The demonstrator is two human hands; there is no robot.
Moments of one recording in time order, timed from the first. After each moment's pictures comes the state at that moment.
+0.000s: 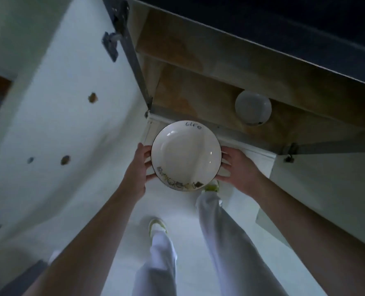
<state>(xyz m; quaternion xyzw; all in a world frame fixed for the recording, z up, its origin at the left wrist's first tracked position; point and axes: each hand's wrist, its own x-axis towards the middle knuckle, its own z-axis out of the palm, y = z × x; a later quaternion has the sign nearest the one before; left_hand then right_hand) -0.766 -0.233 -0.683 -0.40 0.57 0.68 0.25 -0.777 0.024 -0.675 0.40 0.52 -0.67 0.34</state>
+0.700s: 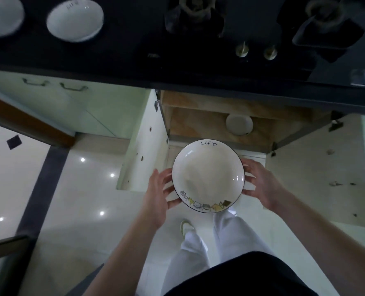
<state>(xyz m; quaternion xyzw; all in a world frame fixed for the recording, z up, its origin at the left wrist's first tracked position) -0.635 -0.280 -0.389 -0.33 0.53 0.73 0.27 -0.631 -0.024 -0.368 0.39 0.59 -0.67 0.21</state>
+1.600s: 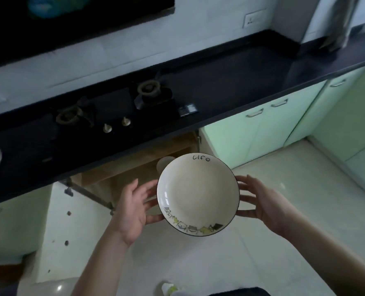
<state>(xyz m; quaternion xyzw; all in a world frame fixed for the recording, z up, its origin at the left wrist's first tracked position) -0.551 -0.018 -0.233 -0.03 0.61 0.67 0.43 -0.373 0.221 -0.226 0.41 0.48 -0.78 -0.04</state>
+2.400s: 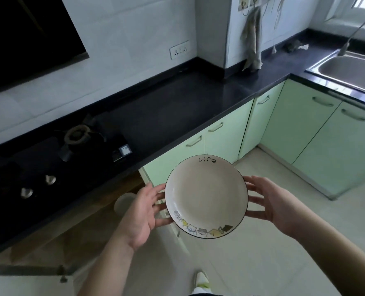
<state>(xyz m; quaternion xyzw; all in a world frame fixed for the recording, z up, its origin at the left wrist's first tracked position) -0.523 0.250 -0.219 0.09 0.60 0.61 0.51 -0.301 0.444 -0.201 0.48 0.43 -0.75 -0.13</state>
